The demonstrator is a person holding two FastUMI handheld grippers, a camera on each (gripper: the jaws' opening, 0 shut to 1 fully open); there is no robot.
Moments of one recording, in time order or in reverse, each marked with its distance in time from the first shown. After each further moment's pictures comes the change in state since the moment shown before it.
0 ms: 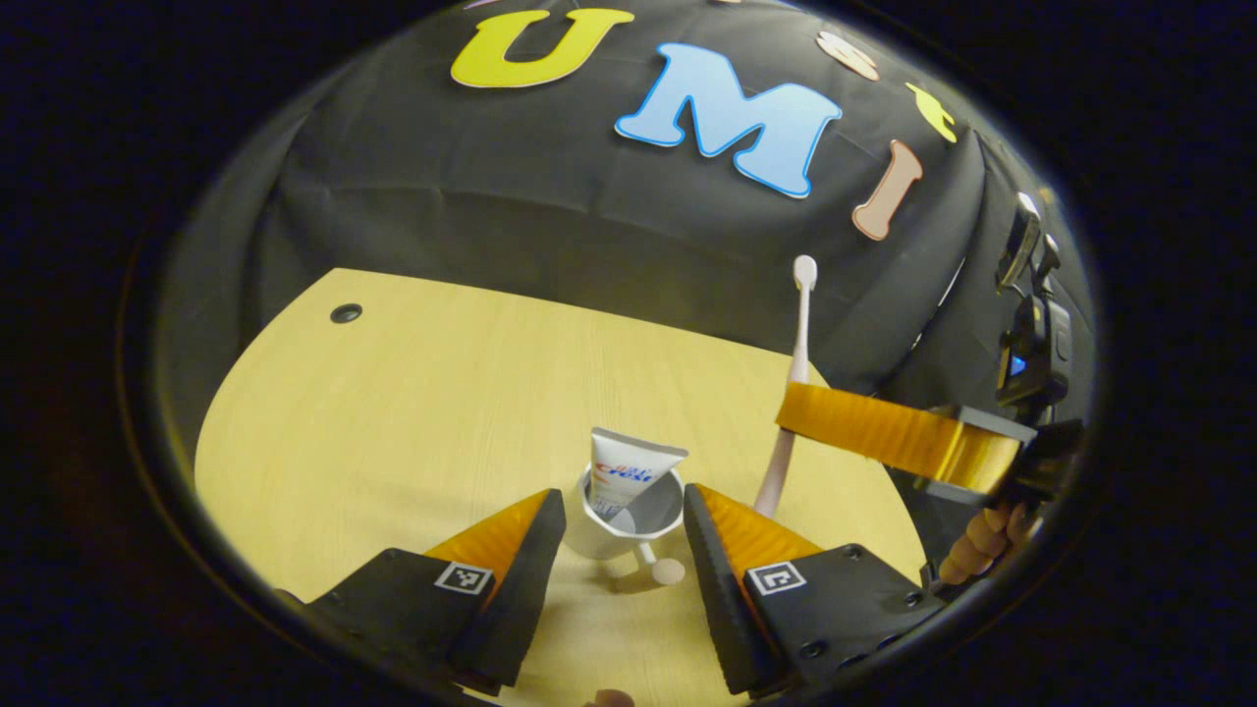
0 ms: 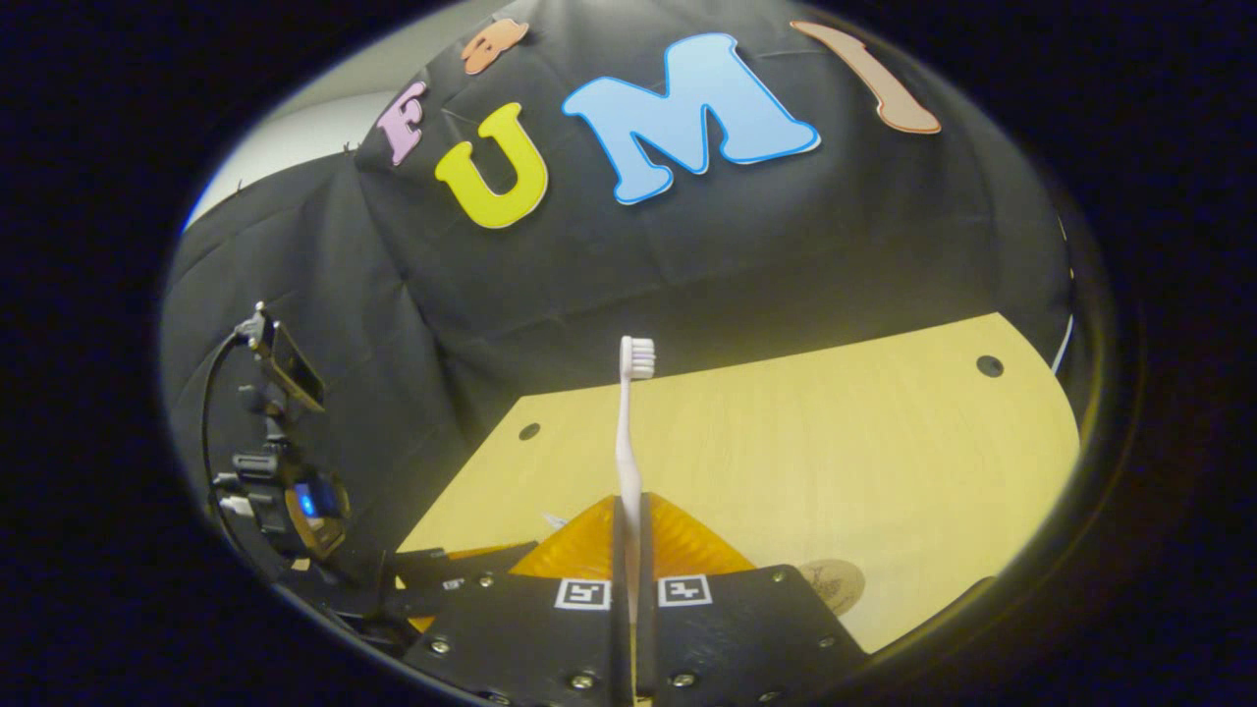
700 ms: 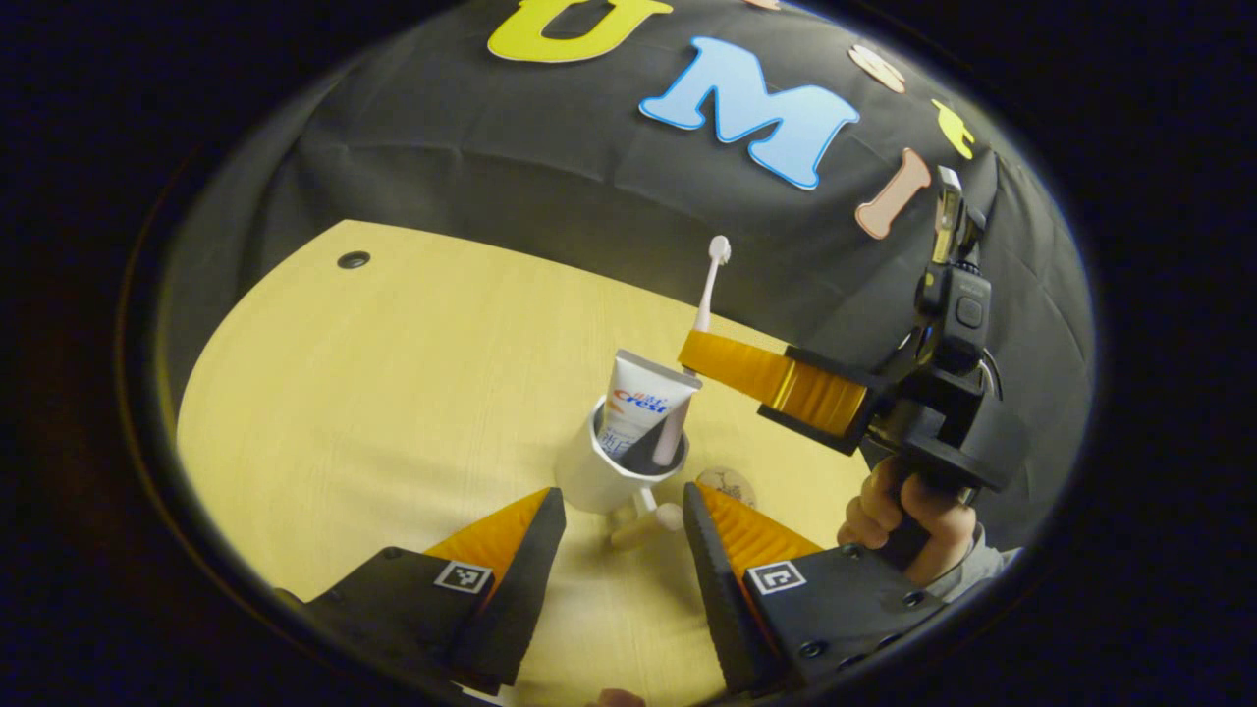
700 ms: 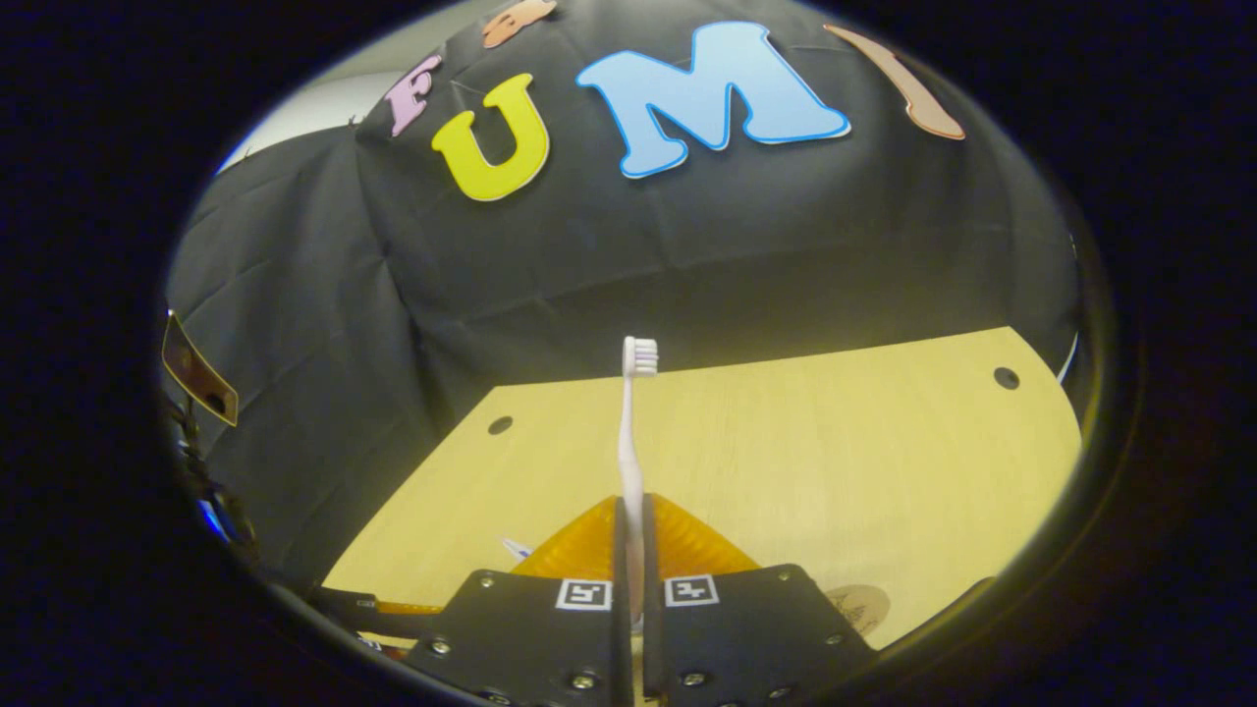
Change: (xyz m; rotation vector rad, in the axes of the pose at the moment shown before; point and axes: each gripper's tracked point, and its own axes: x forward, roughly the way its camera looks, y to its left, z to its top) left arm -0.017 0.005 -0.033 -0.085 0.064 -0.041; right arm 0.059 -0.004 -0.031 -0.074 0.038 -0.070
